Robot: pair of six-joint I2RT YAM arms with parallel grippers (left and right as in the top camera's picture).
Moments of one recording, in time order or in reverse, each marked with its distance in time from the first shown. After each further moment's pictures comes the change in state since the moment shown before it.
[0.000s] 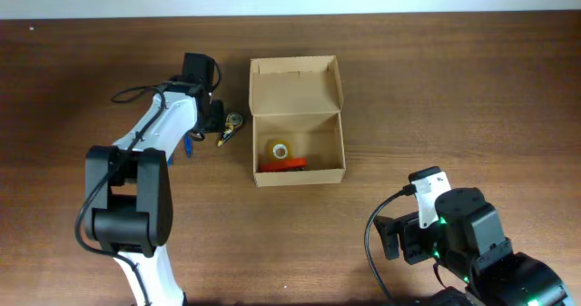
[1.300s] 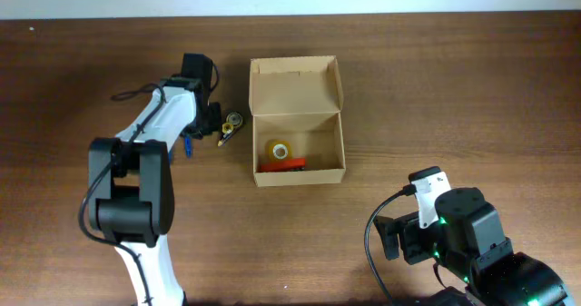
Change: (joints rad) left arm 0.017 0.066 0.076 -0.110 0.010 -0.018; right arm 0.000 0.000 0.000 0.000 0.000 -0.001
